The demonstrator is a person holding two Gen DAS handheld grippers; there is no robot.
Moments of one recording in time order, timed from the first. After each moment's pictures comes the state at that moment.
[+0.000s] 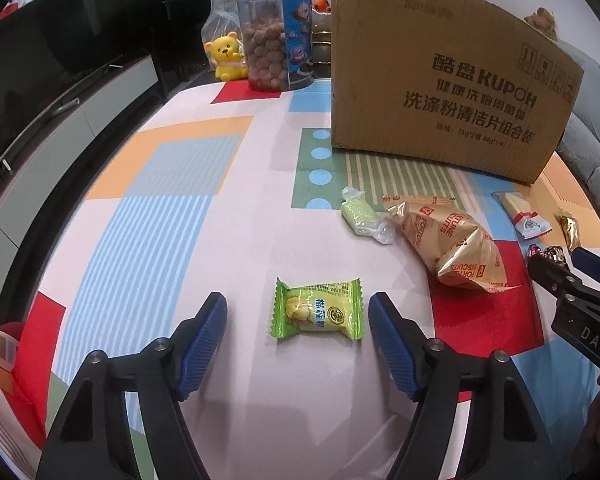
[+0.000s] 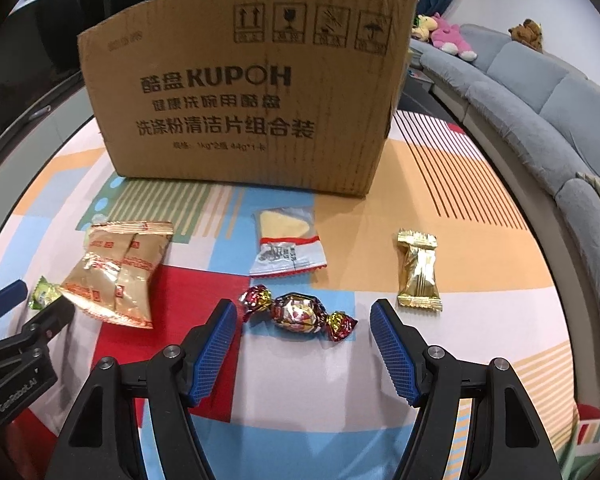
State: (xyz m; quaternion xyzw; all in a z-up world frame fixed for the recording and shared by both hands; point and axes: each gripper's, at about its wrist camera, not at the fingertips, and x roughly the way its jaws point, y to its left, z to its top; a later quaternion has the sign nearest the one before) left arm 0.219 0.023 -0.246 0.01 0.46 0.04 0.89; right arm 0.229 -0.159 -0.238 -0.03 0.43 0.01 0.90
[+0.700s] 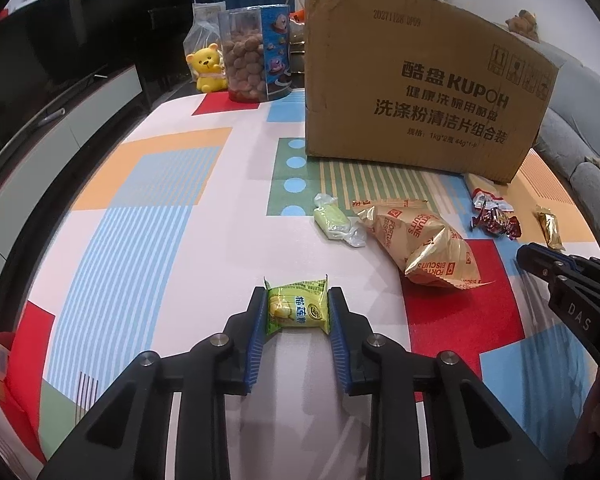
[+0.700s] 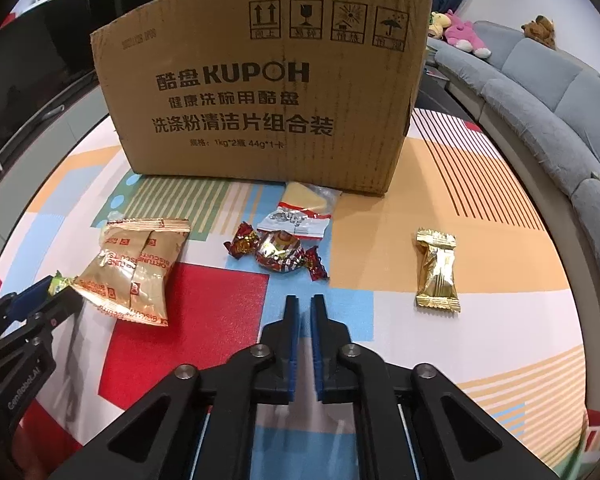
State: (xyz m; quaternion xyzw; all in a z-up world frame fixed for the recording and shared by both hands) left arm 0.212 0.017 -0.240 0.00 0.44 0.00 0.90; right arm 0.228 -0.155 -0.235 -0.02 0.43 0.04 0.90
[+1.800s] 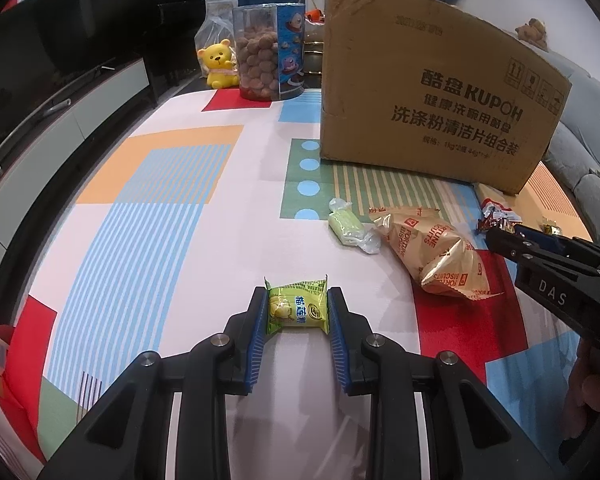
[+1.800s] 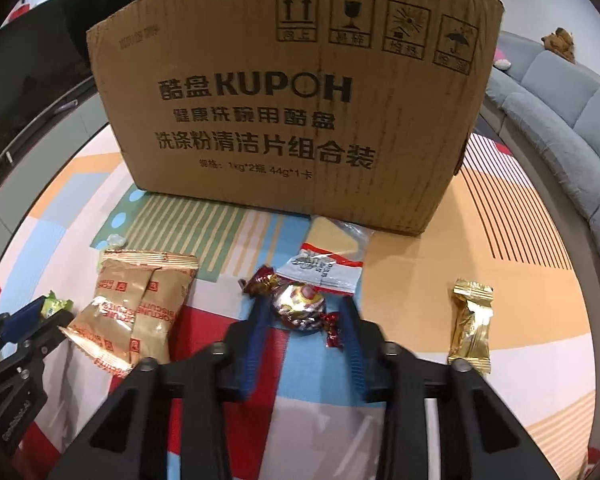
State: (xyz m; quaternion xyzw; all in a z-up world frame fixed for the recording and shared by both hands) left arm 0.217 0.024 -0.240 -0.01 0.44 0.02 0.90; right arm 0.267 -0.139 -0.242 -0.04 0.42 0.08 0.90
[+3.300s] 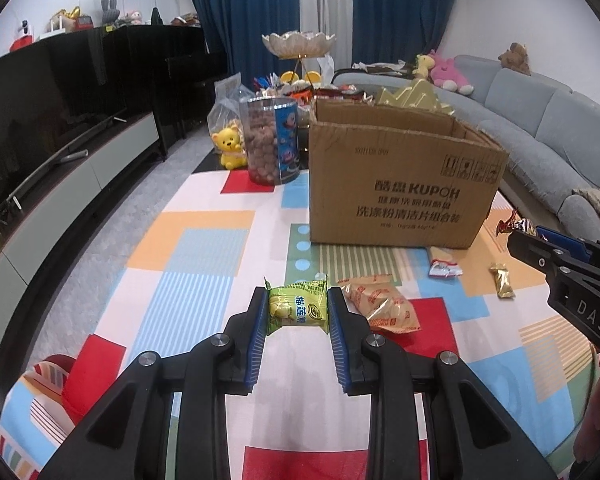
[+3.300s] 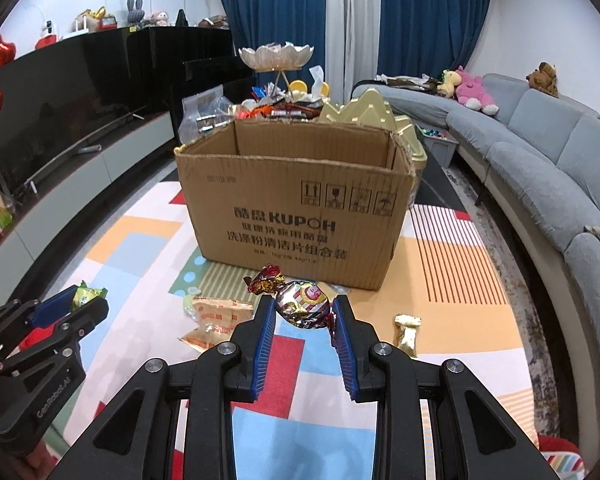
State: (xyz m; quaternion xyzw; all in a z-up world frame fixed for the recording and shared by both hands) left arm 0.174 0.014 -0.147 0.01 0.36 0.02 0.93; right arm 0.183 -0.151 -0.130 -0.02 0.33 0.08 0.94
